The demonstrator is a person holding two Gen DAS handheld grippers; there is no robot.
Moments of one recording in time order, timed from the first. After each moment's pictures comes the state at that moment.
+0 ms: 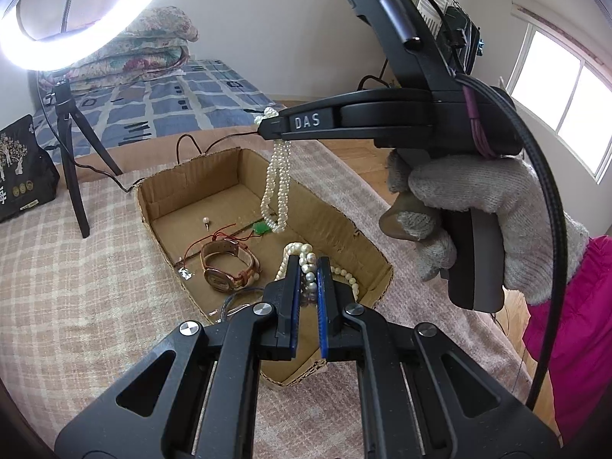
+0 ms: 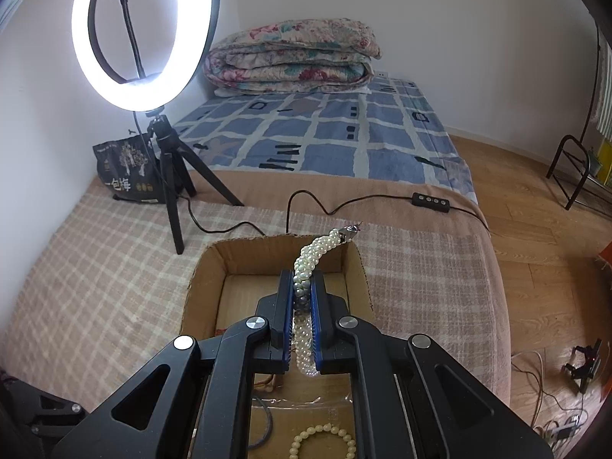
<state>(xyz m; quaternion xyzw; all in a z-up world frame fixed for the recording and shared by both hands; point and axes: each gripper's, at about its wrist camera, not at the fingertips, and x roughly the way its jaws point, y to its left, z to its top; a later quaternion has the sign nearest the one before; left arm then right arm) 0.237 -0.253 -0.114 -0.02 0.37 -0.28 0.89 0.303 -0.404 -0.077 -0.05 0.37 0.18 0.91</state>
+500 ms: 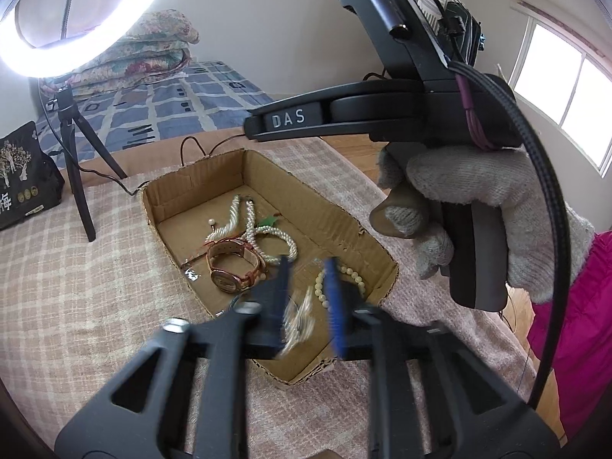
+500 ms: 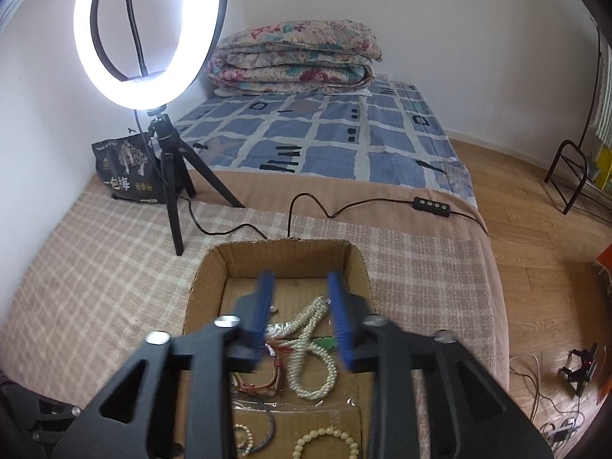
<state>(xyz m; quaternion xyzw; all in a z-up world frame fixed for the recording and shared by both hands) 0.237 -0.252 -0.112 -0.01 0.37 -0.27 0.89 0.302 -0.401 -0.074 -0.05 0.35 0.17 0.92</state>
